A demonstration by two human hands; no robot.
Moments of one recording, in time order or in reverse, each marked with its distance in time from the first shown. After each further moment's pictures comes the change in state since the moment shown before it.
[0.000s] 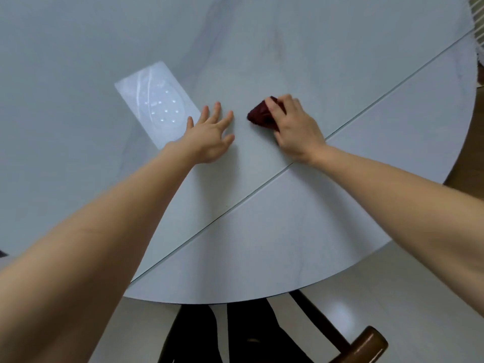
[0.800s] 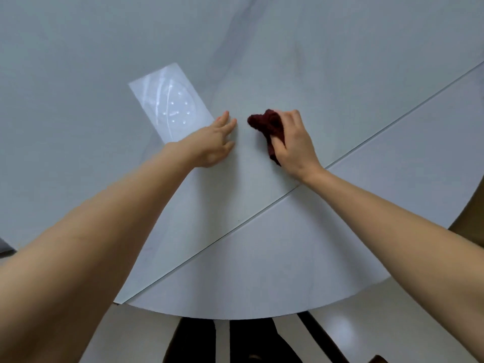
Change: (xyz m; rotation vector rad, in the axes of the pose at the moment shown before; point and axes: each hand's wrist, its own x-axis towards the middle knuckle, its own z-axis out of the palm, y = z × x) left_hand -0.008 -0.023 -0.021 -0.105 -0.077 0.039; right_hand 0.002 -0.044 0.006 0.586 0.225 0.143
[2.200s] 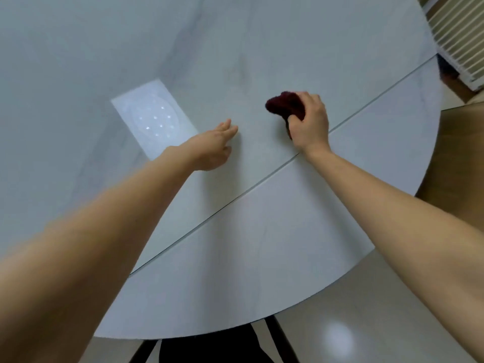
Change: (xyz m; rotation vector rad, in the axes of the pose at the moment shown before) left_hand 0.041 0.091 0.016 0.055 0.078 0.065; right_hand 0.029 0.072 -0.097 -0.008 0.195 0.235
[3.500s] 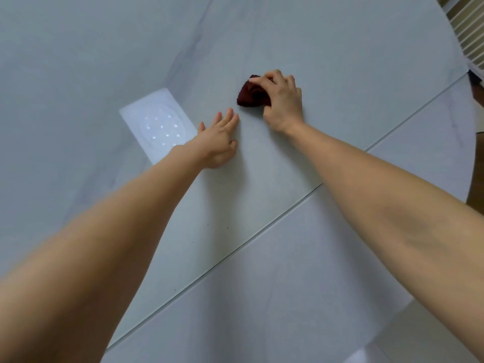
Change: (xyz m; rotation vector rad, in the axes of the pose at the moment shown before) left_hand 0.095 -0.003 -0.037 0.034 0.020 -0.053; right_hand 0.137 -0.005 0.065 -0.393 -0.183 -0.251
